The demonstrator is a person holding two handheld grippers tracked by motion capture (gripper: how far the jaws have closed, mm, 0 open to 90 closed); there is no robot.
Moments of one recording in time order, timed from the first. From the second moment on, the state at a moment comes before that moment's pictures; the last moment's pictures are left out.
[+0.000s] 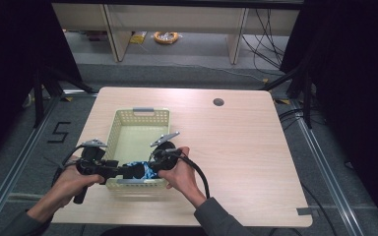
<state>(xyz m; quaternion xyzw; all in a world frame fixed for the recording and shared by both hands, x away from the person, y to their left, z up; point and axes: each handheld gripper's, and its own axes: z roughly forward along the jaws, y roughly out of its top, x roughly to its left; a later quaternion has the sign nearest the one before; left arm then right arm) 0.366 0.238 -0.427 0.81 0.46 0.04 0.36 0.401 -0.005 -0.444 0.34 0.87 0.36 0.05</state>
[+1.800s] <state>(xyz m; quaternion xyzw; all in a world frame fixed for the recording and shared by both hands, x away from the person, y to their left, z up) 0.309 0.151 -0.429 0.80 0.35 0.05 0.48 0.350 -0.125 -0.418 0.34 0.81 0.46 0.10</state>
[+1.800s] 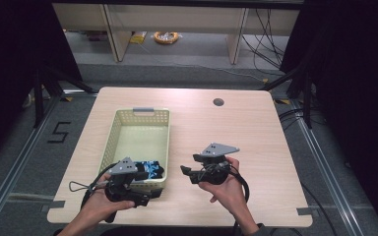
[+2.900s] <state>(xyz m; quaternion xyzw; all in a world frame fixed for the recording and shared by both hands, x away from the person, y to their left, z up) 0.280 0.130 -0.450 0.82 0.33 0.02 0.47 0.329 -0.159 -0.440 0.37 0.80 0.46 0.08</state>
